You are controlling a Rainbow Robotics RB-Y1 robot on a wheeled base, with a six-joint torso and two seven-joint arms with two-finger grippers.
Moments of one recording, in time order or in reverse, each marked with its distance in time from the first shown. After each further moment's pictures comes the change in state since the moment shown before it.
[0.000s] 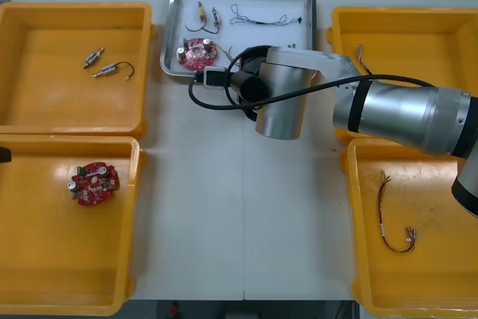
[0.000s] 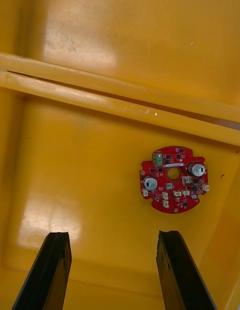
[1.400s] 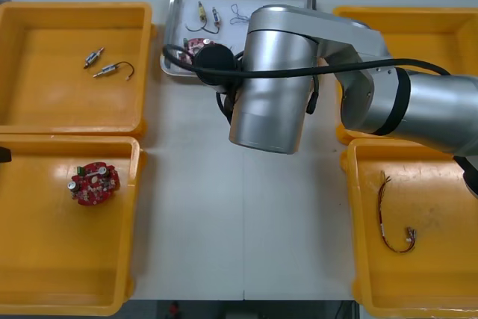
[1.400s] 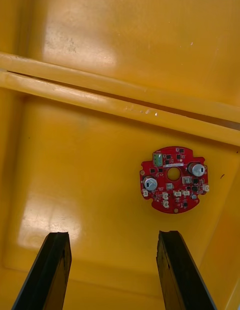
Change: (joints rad) right arm 0.024 -0.065 -0.226 -0.605 -0.198 0.805 -0.370; left arm 0.000 0.000 0.000 0.000 0.000 0.000 0.000
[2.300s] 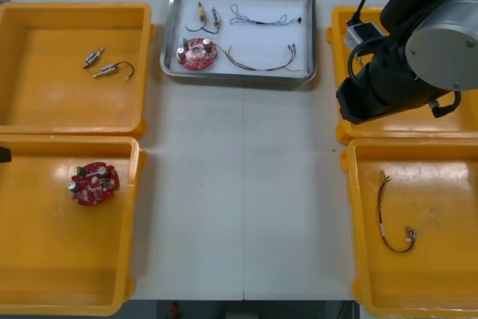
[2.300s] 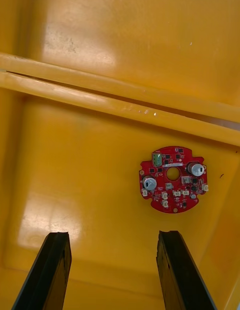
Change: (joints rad) right arm 0.430 -0.178 -0.695 -0.180 -0.260 0.246 -0.241; left arm 0.000 0.000 0.000 -0.001 0.000 0.000 0.000
